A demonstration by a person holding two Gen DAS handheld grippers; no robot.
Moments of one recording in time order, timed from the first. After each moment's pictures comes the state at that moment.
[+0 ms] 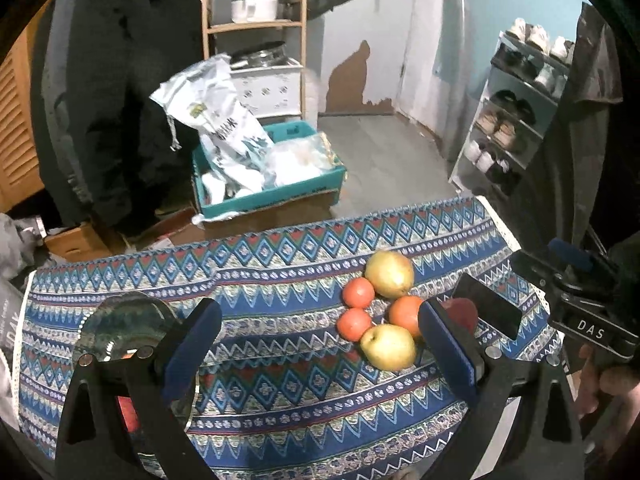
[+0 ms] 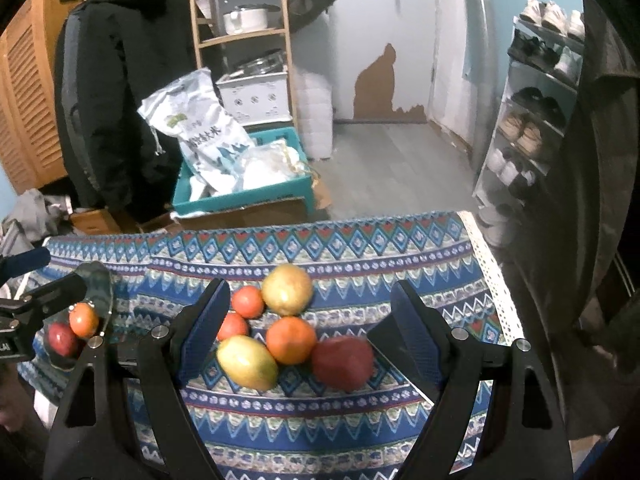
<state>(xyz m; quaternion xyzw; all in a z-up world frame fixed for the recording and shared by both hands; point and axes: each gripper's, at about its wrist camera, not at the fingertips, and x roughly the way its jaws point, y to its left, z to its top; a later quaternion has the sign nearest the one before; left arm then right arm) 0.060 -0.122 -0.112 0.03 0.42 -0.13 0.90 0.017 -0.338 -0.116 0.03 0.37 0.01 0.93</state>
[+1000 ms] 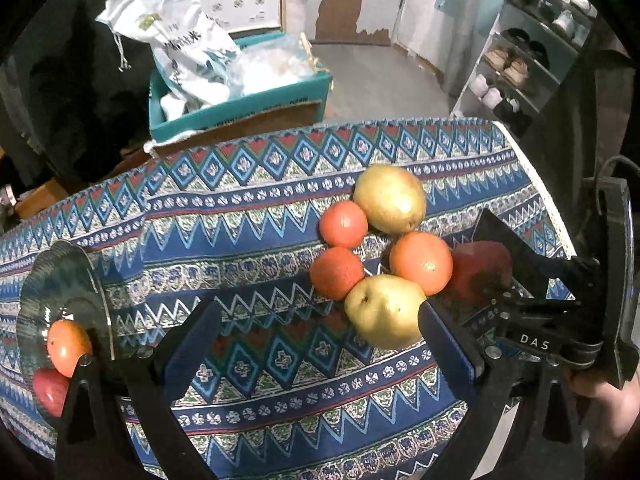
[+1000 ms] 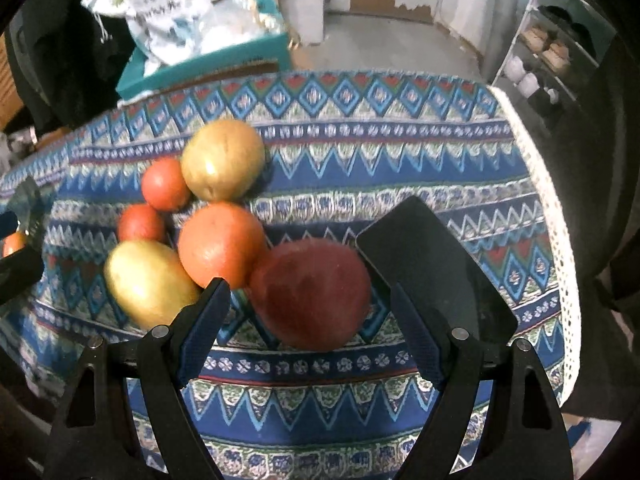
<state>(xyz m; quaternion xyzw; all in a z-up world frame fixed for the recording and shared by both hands) 0.095 -0.163 -0.220 0.04 0.52 -0.13 0.84 0.063 -0.359 -0.259 0.02 0.55 0.01 0.84</state>
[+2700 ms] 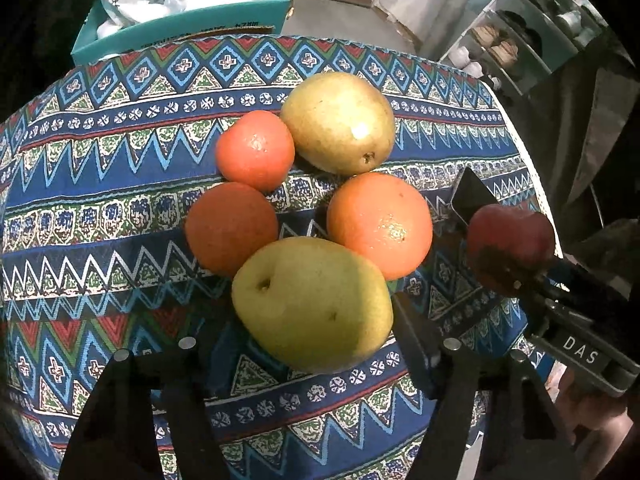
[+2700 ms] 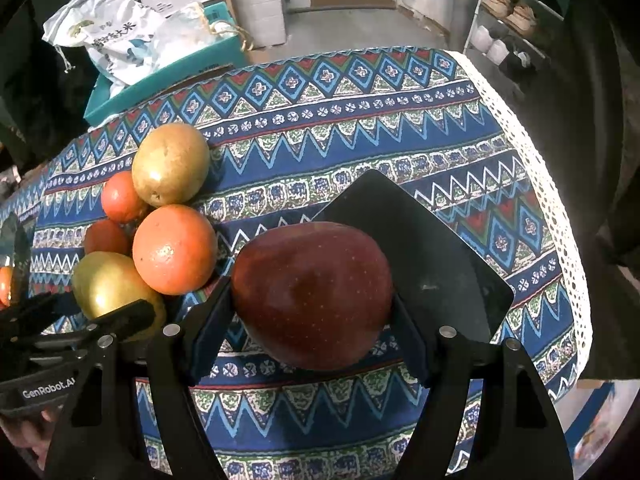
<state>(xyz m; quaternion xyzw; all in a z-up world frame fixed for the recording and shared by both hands) 0.105 -0.214 -0.307 -0.03 0.59 -0.19 0.79 0.053 -0.390 -0.272 0.07 0.54 -0.04 0.84</state>
